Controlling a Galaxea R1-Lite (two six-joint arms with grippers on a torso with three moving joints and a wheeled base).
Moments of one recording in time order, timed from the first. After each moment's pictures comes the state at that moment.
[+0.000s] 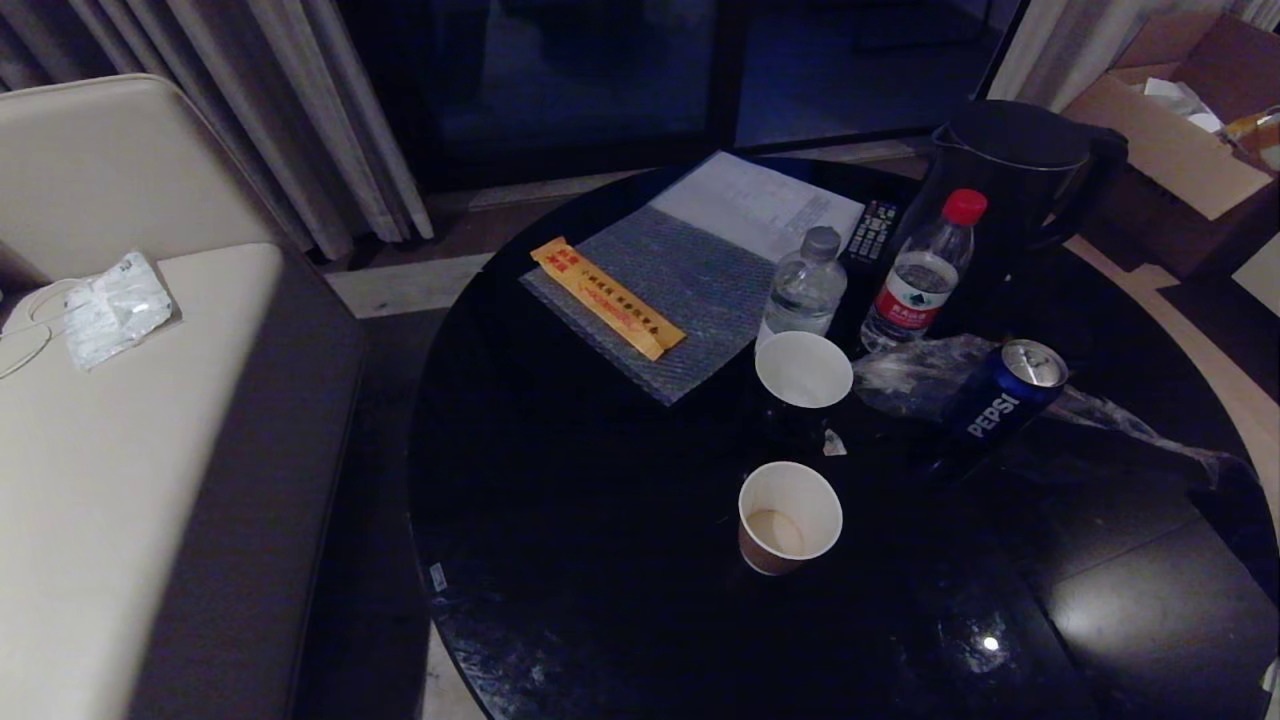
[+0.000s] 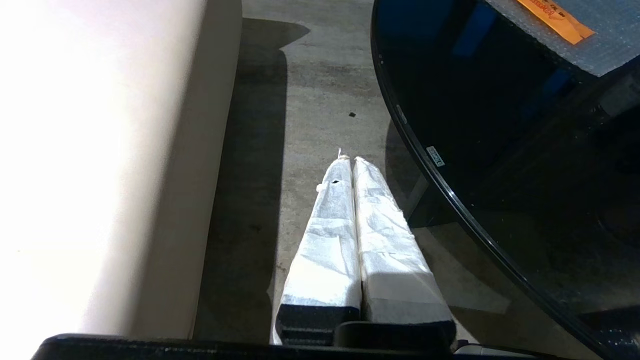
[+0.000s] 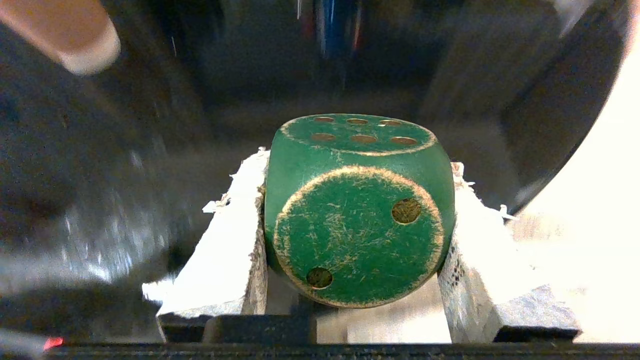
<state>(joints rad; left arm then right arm) 0.00 0.00 0.00 -0.01 0.07 -0.15 0.02 0.10 0.00 -0.02 0.02 -0.05</state>
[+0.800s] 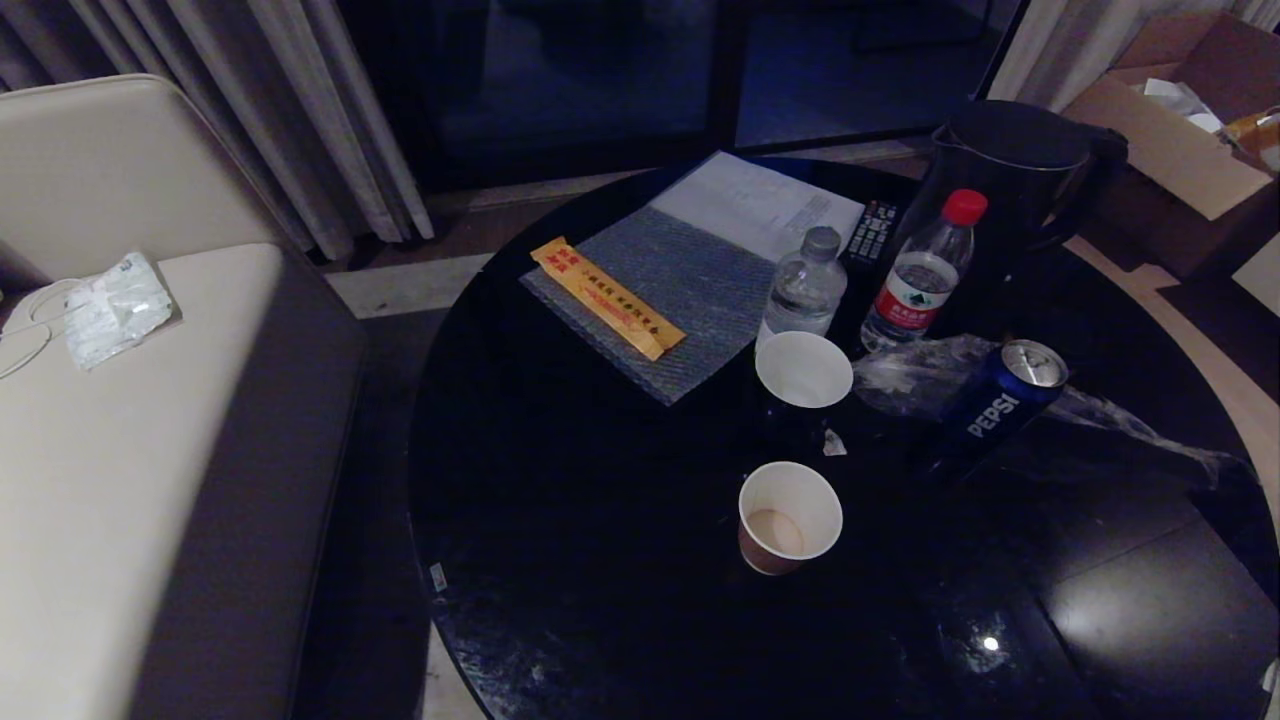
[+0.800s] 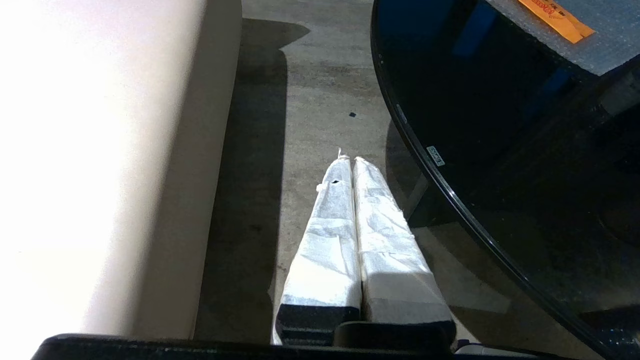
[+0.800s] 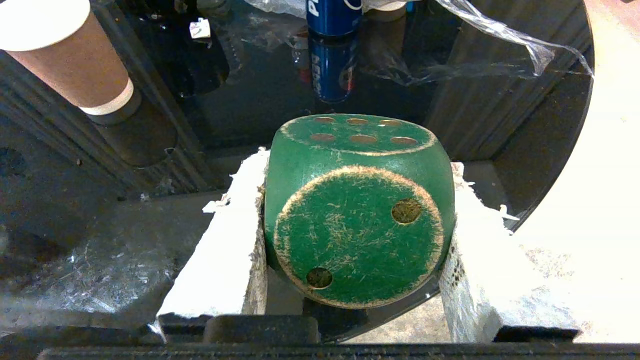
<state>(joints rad) 0.00 0.00 0.00 -0.01 0.07 -0.15 0.01 0.00 0.00 -0.03 0.02 -0.04</state>
